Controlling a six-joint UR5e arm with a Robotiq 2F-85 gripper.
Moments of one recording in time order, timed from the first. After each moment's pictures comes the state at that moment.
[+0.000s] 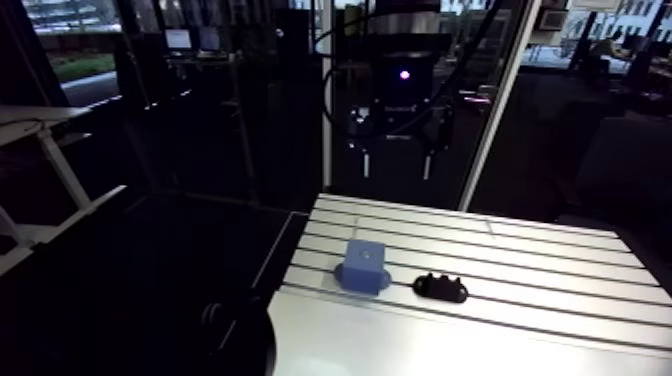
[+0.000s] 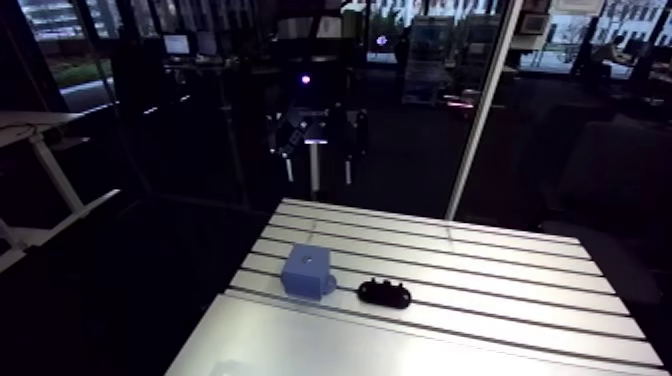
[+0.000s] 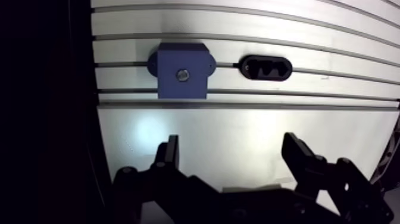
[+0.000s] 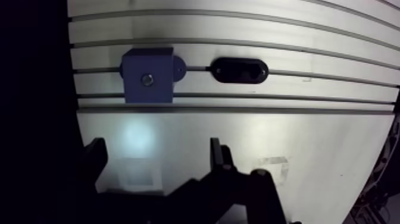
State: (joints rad) arm 0.18 -1.46 1.65 -1.67 -1.62 -1.43
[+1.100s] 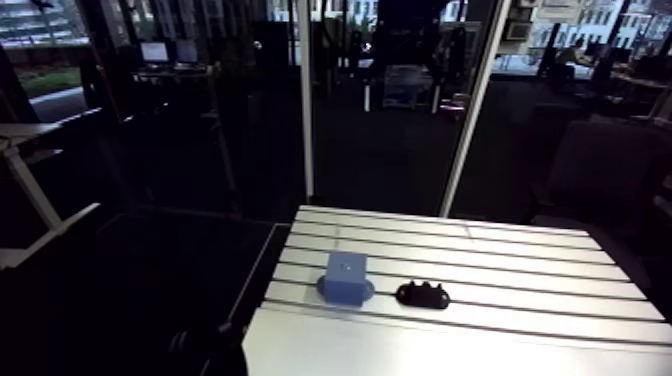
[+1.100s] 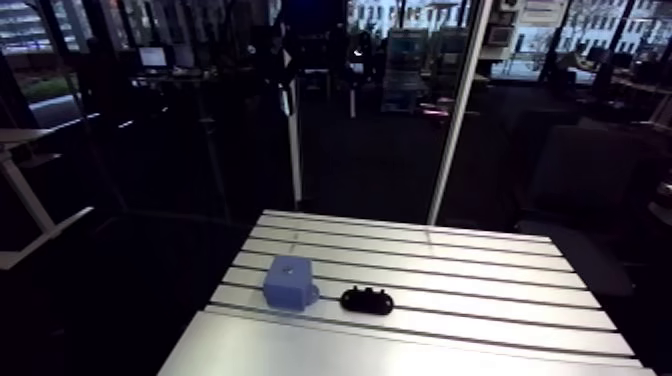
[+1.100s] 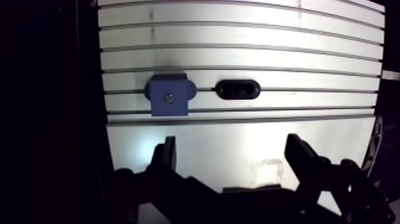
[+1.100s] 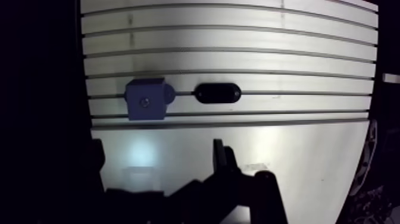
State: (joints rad) arm 0.11 -1.49 1.45 -1.56 -1.62 -1.46
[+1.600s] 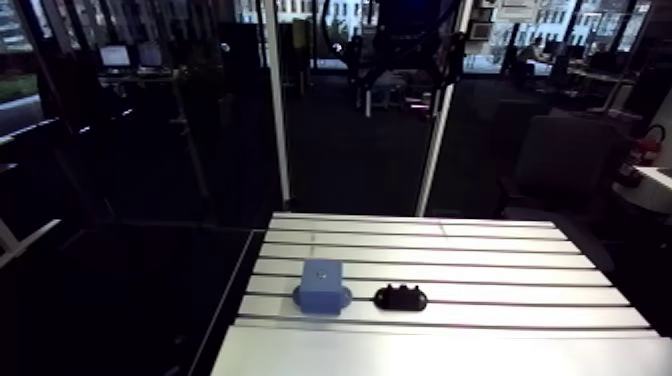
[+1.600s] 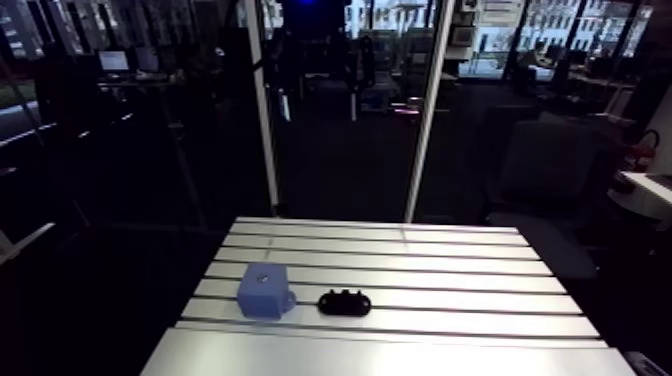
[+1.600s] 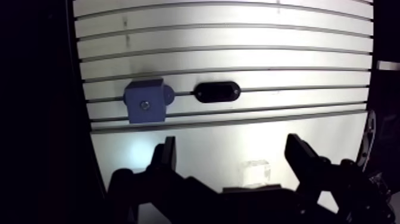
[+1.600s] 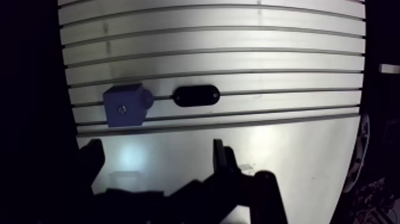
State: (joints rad) arm 0.02 -1.49 1.46 -1.56 -1.63 -1.51
